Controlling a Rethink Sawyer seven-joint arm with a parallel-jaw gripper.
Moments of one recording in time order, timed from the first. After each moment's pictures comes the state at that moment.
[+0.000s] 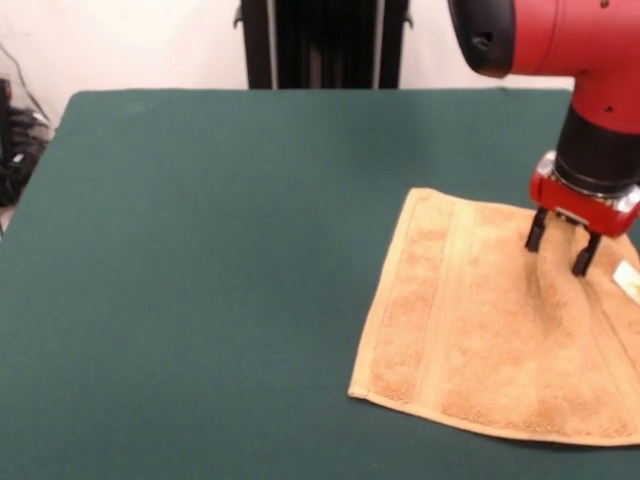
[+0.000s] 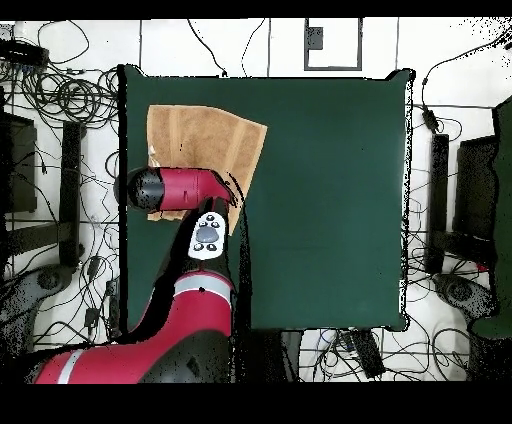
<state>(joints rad) 0.23 -0.25 -0.13 1.30 0.19 0.56 2.53</state>
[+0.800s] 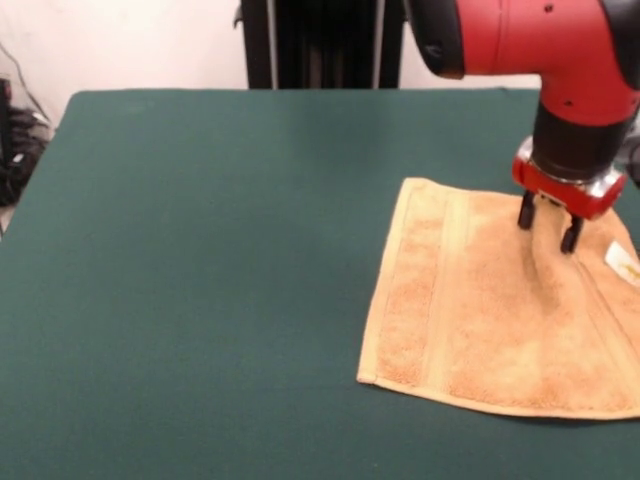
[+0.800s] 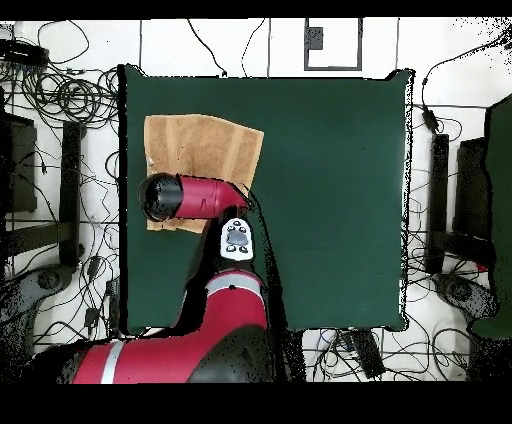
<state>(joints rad) 0.12 -0.31 -0.01 1.43 0.19 0.56 2.53</state>
